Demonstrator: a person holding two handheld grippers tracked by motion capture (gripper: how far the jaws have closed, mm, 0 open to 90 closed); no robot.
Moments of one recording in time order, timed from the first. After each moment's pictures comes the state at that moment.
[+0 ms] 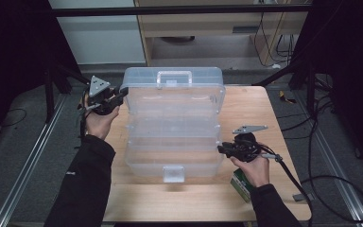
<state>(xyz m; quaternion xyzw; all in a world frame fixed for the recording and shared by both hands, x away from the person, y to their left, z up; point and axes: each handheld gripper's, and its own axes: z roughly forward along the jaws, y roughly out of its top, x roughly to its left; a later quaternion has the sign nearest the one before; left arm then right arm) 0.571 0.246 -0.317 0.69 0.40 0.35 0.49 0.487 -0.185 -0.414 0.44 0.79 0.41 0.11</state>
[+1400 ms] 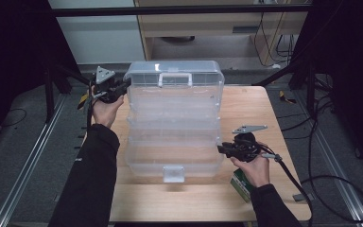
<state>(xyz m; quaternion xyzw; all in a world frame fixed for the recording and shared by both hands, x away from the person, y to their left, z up) 0.613 0.240 -0.318 0.68 0.43 0.34 0.49 0.487 -0.185 -0.414 0.44 0.79 0.40 0.11</state>
